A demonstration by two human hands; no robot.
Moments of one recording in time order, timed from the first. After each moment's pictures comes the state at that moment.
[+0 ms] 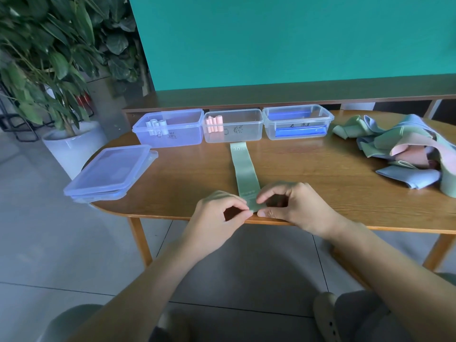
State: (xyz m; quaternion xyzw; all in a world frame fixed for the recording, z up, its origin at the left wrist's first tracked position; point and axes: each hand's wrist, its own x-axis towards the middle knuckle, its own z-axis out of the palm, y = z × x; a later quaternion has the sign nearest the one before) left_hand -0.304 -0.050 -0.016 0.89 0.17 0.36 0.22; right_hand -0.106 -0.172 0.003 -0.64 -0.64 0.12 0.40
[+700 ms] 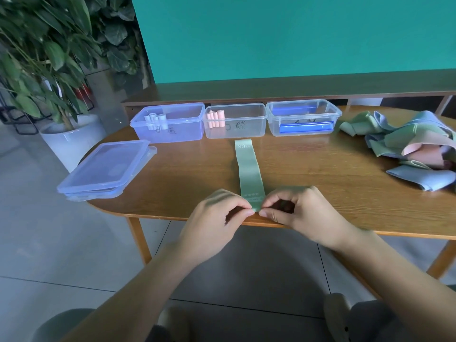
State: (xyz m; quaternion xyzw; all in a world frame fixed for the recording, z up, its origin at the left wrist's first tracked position) left_hand -0.306 -0.047 -0.013 0.91 0.14 0.35 0.18; right_hand -0.112 -0.176 0.001 -0.64 -0.65 0.09 0.40
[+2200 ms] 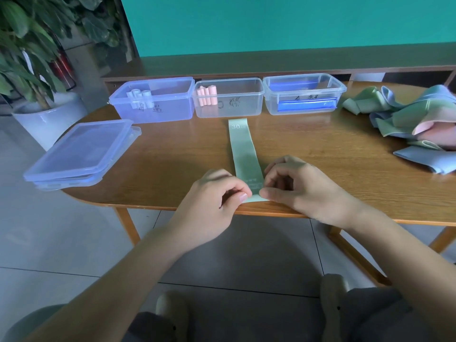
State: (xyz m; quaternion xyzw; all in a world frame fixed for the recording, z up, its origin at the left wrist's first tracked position) left_hand -0.298 -0.044 0.000 0.92 0.18 0.26 0.22; right_hand -0.105 -0.165 0.013 -0.70 -0.60 0.16 0.35
